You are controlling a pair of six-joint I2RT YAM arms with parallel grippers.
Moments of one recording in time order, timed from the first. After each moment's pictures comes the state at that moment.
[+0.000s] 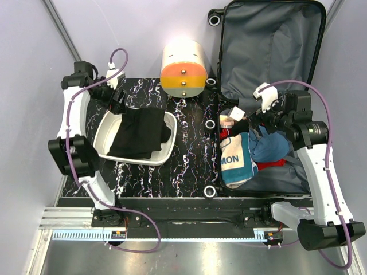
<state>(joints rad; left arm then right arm) 0.17 1.86 1.87 -1.12 0.55 0.68 0.12 1.08 1.34 -0.89 -0.24 -0.47</state>
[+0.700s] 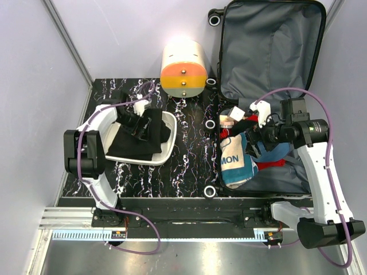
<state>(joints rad) -0.04 1.81 1.34 -0.82 0.47 0.53 0.12 1.11 1.39 -1.27 -0.46 -0.44</state>
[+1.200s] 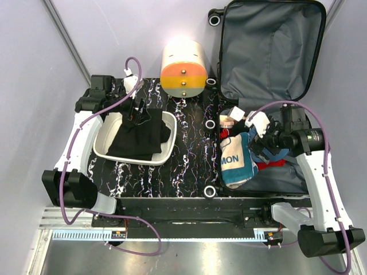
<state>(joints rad) -0.06 1.43 1.46 -0.79 0.64 0.42 0.11 1.03 1.28 -1.21 -0.30 -0.74</state>
